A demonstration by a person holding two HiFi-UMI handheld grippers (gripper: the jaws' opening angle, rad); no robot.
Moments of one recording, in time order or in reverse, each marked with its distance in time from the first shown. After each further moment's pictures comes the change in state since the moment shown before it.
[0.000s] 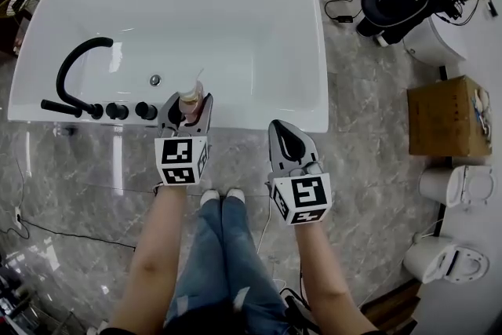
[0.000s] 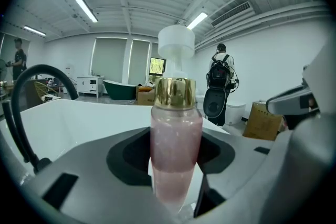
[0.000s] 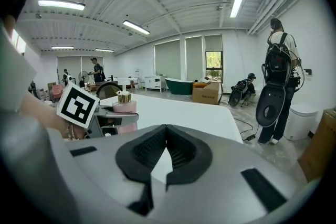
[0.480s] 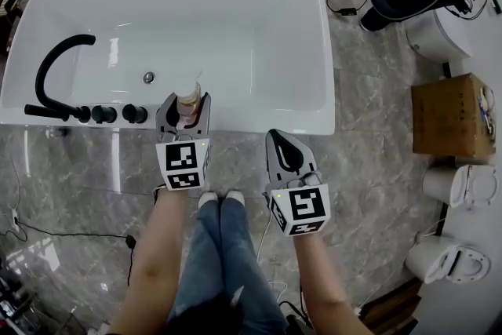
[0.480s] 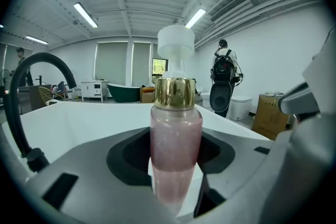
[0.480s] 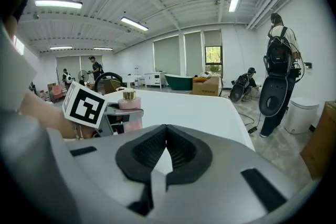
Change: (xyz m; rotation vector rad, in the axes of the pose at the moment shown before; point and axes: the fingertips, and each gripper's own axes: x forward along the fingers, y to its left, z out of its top) left arm 0.036 0.009 -0.045 0.051 -0.013 0.060; right arm 0.027 -0.001 -0.054 0.022 0.041 0.007
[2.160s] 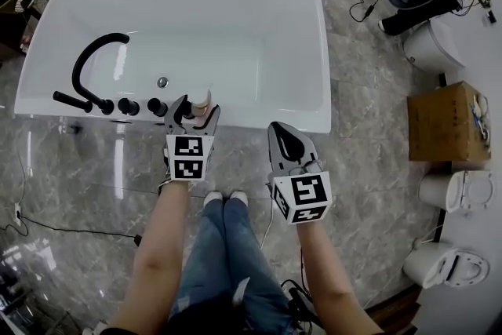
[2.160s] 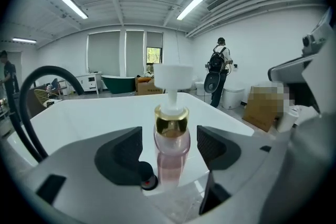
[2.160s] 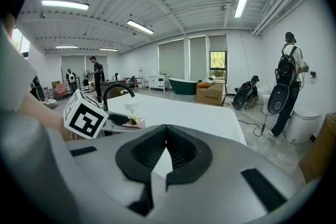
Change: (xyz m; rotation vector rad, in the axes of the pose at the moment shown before) left arm -0.057 0.002 0.009 0.032 0.163 -0.063; right arm -0.045 0.035 0.063 -0.047 -0.028 0.027
